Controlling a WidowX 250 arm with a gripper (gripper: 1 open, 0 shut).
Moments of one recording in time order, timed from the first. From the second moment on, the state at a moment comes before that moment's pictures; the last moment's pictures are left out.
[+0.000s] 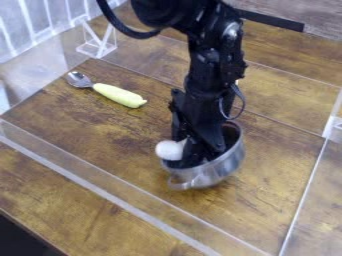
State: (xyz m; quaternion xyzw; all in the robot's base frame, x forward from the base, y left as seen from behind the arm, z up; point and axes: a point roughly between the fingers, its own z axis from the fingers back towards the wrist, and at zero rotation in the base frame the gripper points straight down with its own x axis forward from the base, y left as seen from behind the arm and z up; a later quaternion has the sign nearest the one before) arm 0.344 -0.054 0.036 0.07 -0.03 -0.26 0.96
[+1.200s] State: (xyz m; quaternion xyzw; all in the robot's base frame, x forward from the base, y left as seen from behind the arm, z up) arm 0.326 -0.060 0.030 0.03 -0.02 -0.24 0.97
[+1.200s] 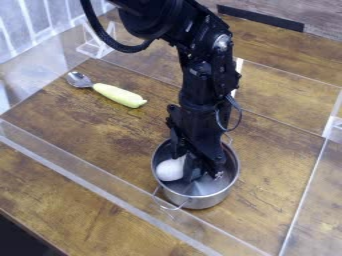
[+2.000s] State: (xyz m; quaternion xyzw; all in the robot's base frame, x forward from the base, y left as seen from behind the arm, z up) arm 0.323 -0.056 0.055 0.04 -0.05 -0.26 0.96
